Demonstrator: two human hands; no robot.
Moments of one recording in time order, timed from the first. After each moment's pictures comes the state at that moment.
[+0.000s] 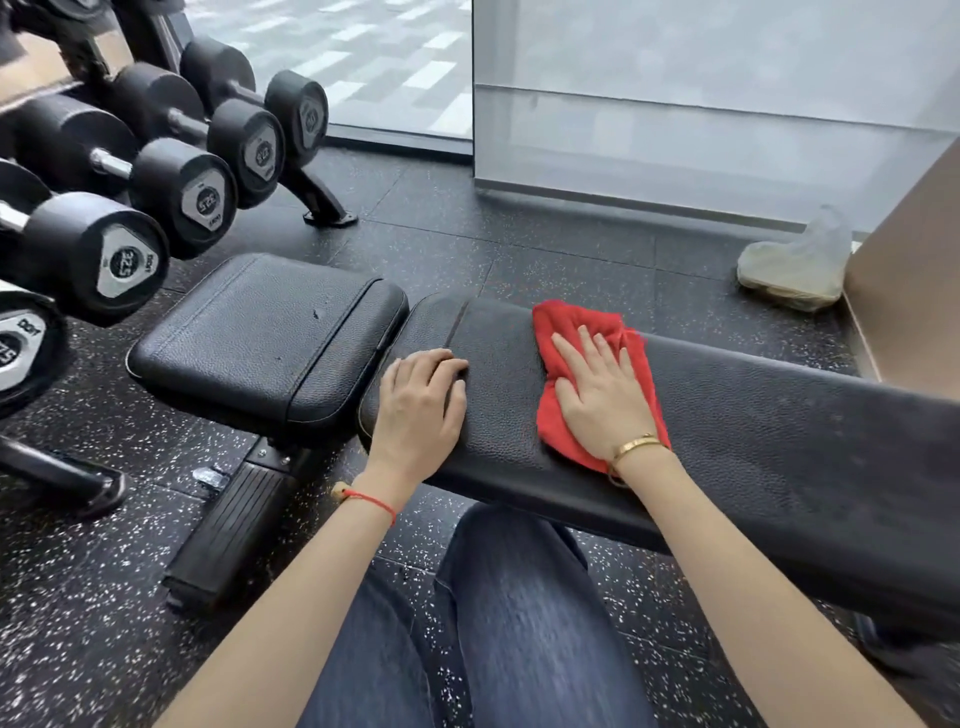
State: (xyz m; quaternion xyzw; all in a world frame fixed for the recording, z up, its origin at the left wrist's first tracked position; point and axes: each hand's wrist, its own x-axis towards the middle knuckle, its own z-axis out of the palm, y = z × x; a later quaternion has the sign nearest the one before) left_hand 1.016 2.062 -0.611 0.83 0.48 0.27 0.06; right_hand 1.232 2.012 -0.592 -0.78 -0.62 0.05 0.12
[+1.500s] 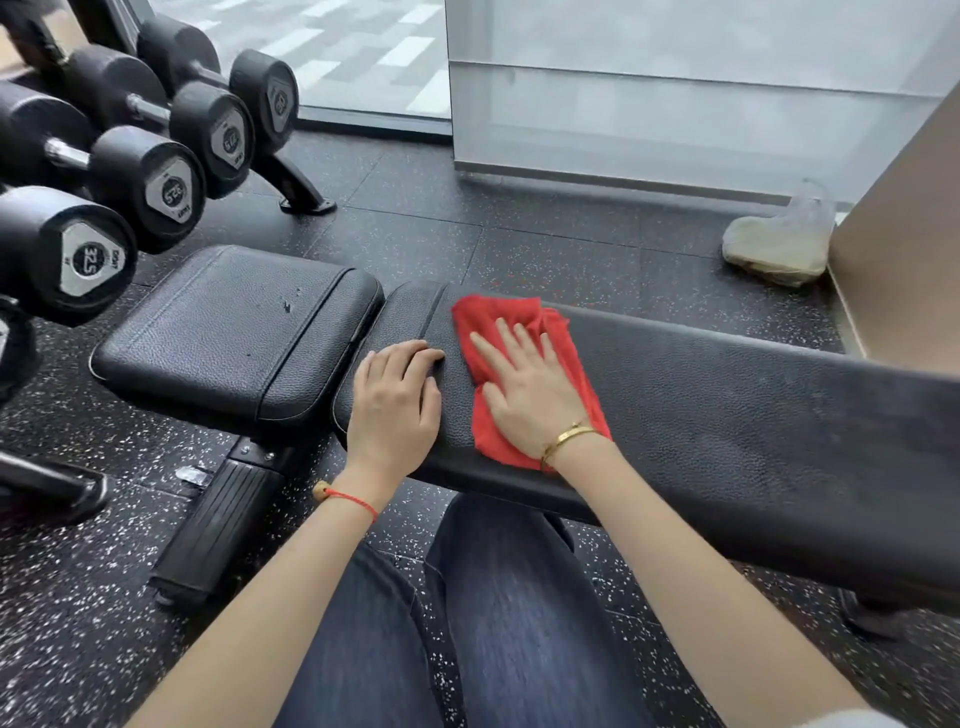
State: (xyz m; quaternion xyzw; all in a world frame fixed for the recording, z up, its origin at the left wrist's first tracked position) left_hand 1.019 2.057 -0.612 0.83 0.49 0.28 0.05; right_hand 1.190 2.016 -0.589 -0.70 -0.70 0.06 0.11
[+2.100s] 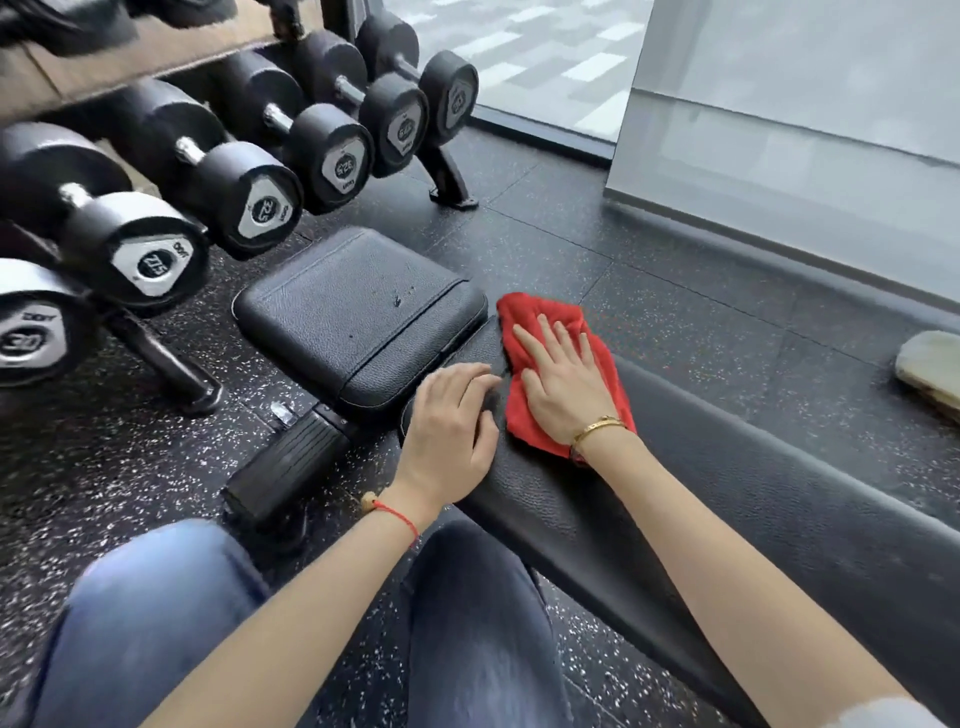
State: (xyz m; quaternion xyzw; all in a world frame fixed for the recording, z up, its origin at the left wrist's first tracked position) left_hand 1.020 2.054 -0.605 0.78 0.55 0.31 0.03; right_hand 1.183 2.118 -0.589 -0.60 -0.79 0.10 0.11
